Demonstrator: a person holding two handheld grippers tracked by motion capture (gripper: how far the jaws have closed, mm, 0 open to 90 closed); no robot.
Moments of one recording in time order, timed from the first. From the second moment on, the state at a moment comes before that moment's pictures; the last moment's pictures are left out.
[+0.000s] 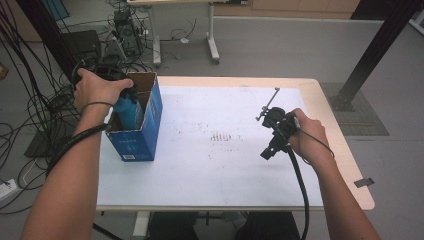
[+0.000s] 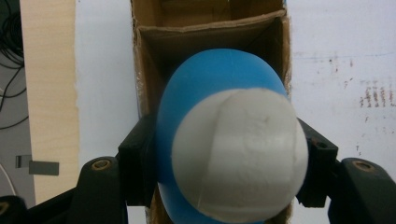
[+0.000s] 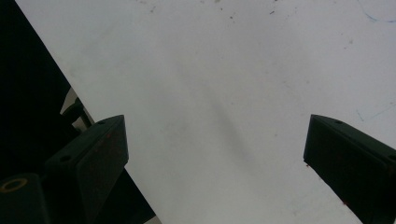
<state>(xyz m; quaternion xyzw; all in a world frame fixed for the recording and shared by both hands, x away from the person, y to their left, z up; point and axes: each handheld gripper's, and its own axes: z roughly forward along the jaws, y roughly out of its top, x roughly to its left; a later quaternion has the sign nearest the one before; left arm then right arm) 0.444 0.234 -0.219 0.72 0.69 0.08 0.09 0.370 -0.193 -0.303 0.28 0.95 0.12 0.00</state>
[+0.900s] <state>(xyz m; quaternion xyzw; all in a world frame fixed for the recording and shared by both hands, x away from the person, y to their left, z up) 0.444 0.228 -0.256 0.72 0.68 0.07 0.07 0.370 -0.194 -0.307 0.28 0.95 0.11 0.00</state>
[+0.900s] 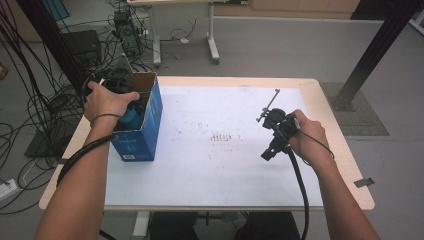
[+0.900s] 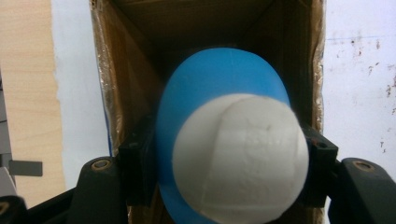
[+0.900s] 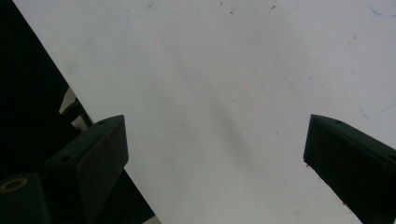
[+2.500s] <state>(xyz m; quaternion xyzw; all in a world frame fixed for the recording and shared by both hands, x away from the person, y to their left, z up) 0.444 0.229 -0.268 0.72 0.69 0.07 0.06 0.370 -0.194 -0.309 0.29 0.95 0.11 0.00</state>
